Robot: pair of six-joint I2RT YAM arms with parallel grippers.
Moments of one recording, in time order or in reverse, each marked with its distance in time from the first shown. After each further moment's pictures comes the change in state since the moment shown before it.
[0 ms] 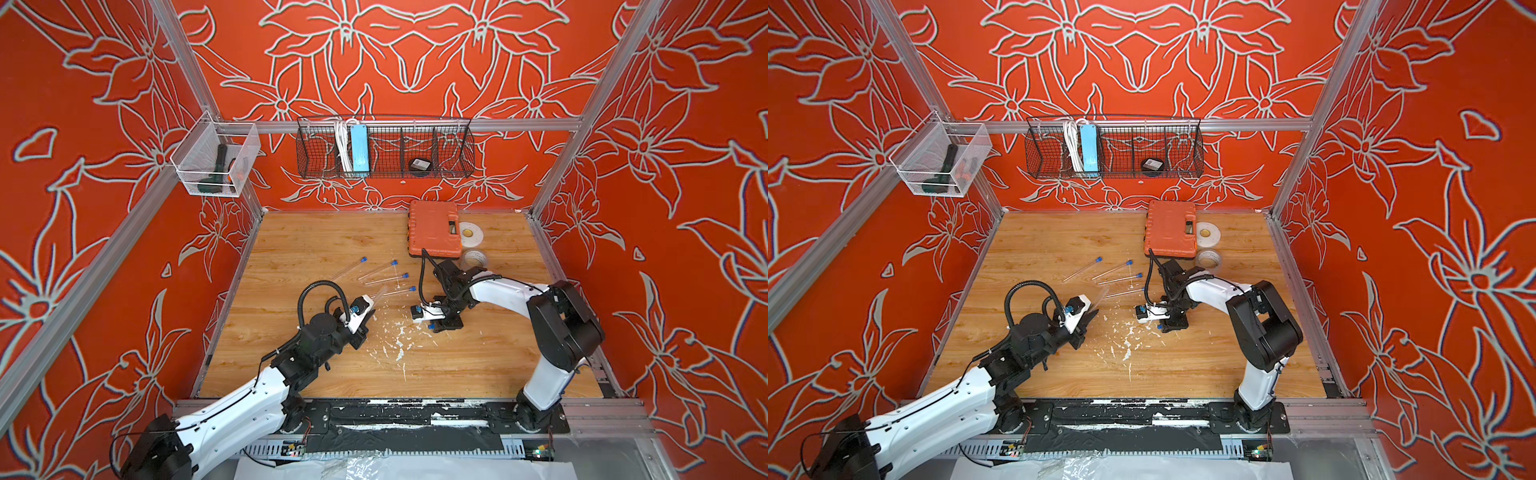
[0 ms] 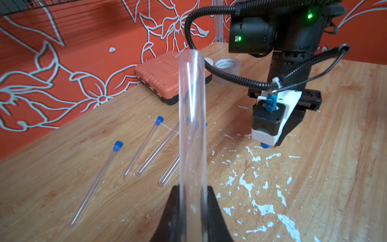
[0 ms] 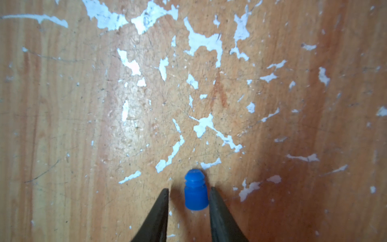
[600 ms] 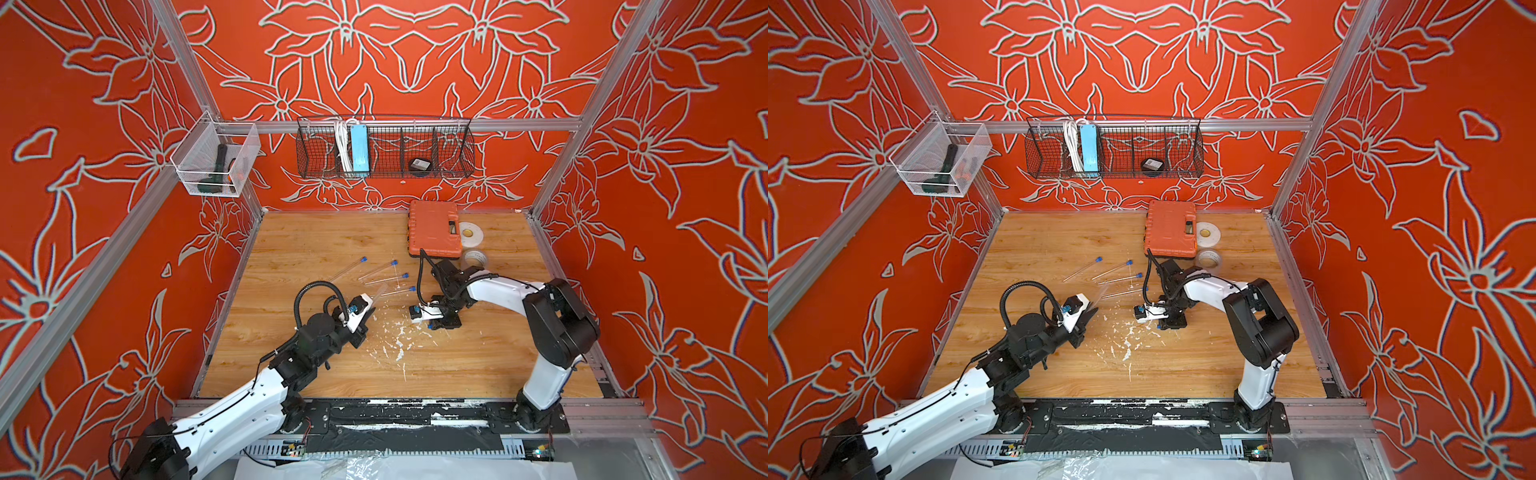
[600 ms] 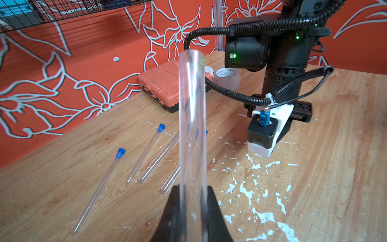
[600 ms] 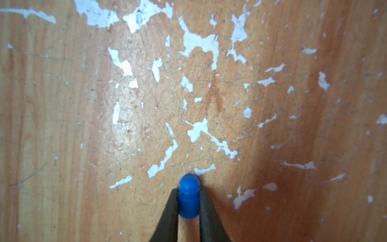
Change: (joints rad) left arm 0.003 -0.031 0.001 0.003 0.002 0.001; right arm 0.009 0.023 0.010 0.010 0.018 -0.012
